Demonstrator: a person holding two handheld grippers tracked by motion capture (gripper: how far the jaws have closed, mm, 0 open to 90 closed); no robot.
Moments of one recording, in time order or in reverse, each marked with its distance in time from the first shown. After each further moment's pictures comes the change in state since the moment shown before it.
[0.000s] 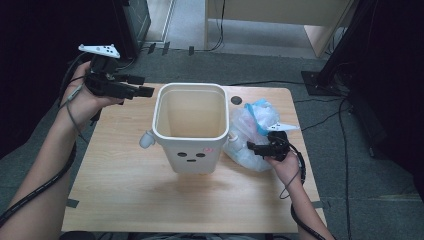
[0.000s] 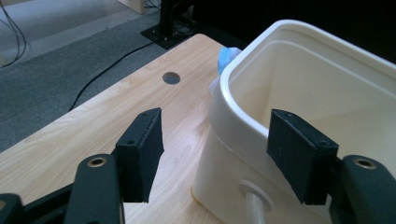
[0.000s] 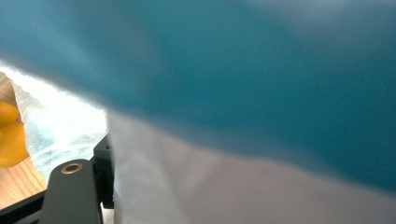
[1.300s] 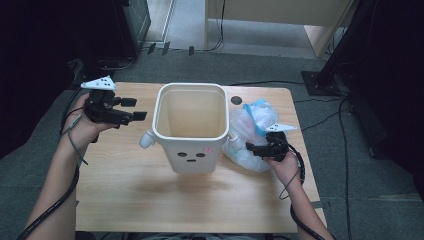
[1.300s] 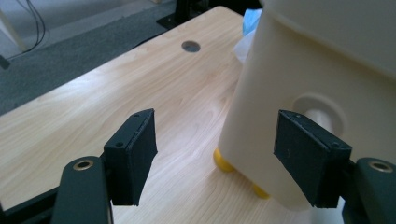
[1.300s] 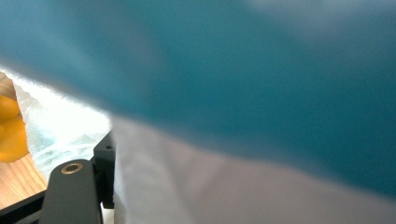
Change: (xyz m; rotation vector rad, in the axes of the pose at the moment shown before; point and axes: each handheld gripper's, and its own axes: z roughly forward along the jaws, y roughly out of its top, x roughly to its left) left arm 0.019 -0.082 0.020 0.016 0.064 -0.007; right arm 0.004 0.000 0.002 0.008 0.005 -0.020
